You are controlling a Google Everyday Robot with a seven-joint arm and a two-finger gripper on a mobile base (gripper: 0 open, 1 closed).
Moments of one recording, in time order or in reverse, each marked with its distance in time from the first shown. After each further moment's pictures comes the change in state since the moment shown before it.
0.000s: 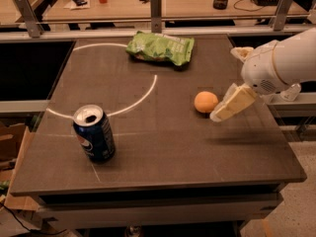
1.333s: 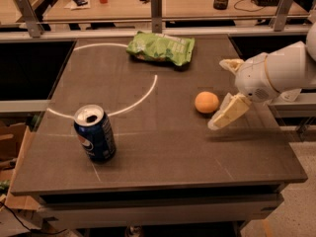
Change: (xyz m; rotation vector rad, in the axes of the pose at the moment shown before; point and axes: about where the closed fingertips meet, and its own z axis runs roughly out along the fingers) arm 0.013 0.014 0.033 -0.129 -0.064 -0.037
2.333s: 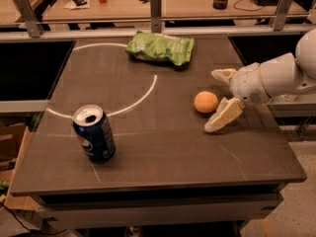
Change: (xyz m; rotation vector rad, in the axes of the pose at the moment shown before) arm 0.017 0.000 0.034 -0.130 -0.118 0.060
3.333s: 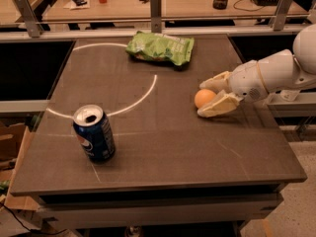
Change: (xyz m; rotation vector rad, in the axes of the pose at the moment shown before) arm -0.004 -0.002 0.005 -0.081 -0.042 0.025
